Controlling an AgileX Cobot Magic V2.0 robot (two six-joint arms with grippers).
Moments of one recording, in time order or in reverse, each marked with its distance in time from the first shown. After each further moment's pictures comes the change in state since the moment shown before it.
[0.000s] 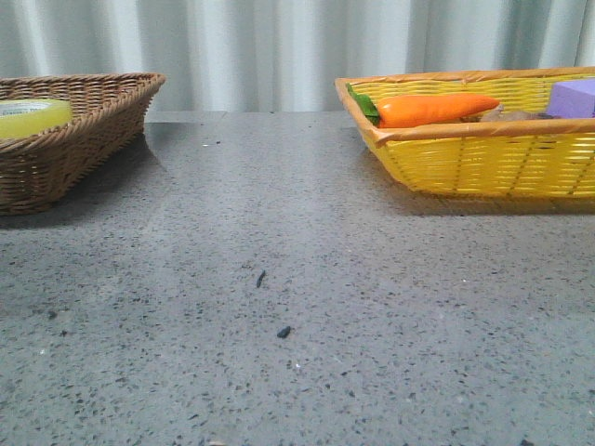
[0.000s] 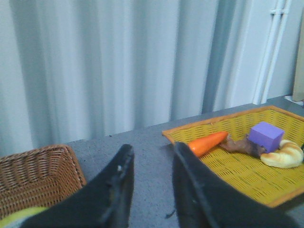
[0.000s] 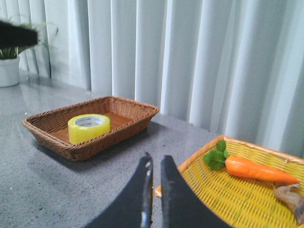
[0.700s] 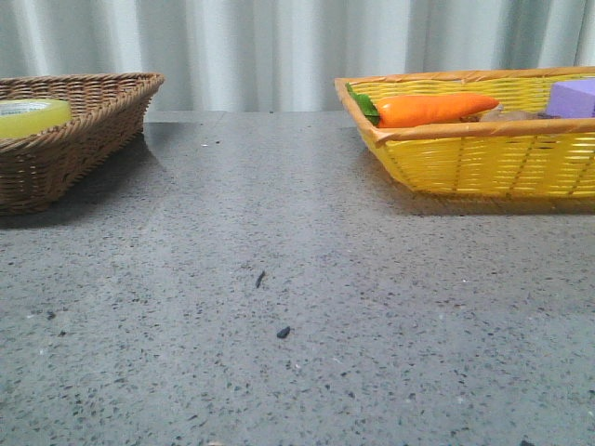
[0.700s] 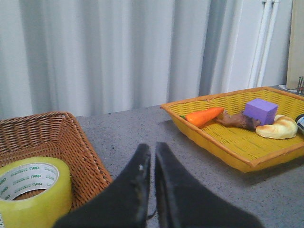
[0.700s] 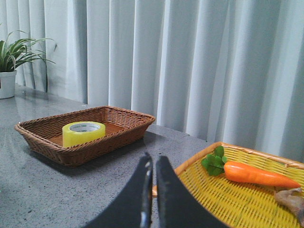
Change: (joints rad) left arm -0.021 -0.269 0.332 -0.002 -0.089 0.000; right arm 0.000 -0.098 0.173 -0.013 -0.148 0.000
